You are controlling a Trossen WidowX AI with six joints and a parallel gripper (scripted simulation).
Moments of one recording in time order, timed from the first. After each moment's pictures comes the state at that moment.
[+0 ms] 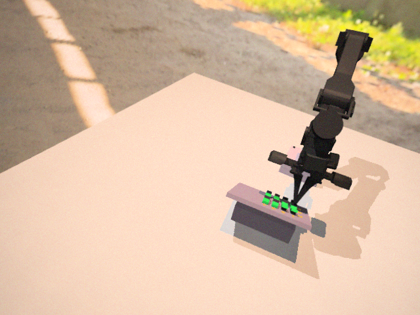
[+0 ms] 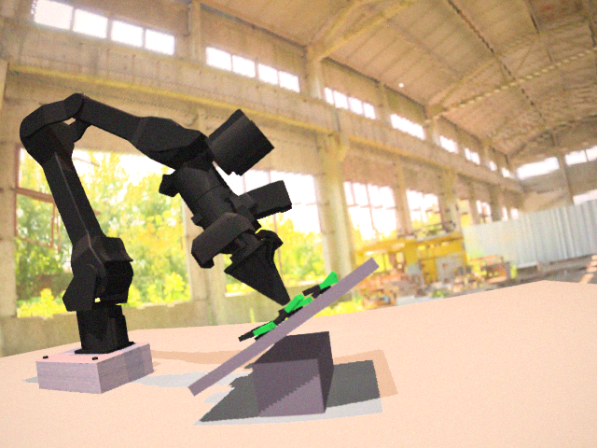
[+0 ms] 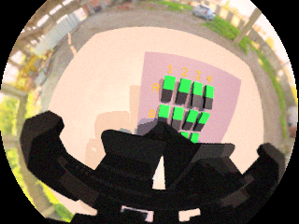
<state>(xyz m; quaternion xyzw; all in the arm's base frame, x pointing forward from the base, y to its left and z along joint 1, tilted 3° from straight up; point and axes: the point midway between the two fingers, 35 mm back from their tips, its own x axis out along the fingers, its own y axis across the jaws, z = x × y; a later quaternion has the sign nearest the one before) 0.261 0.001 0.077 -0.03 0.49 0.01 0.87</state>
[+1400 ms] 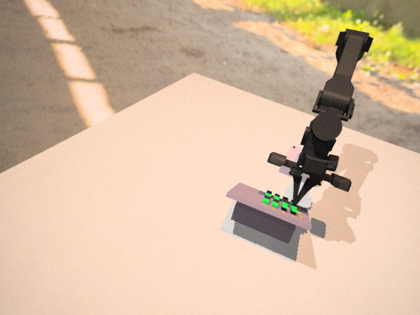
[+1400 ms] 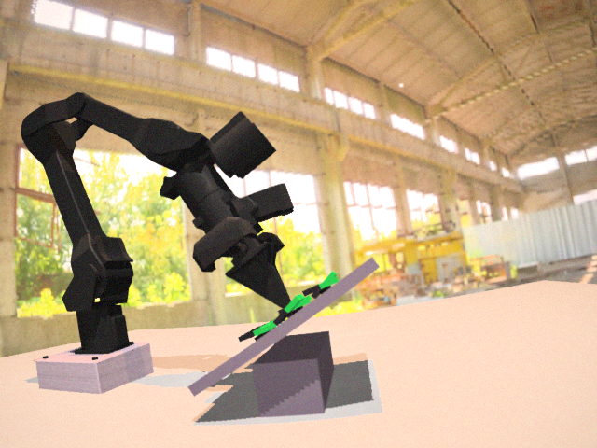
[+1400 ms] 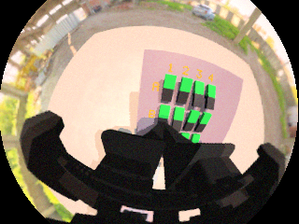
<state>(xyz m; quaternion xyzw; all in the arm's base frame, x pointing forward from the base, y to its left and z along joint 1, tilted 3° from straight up) 0.262 0.000 0.073 -0.03 0.49 0.01 0.87</state>
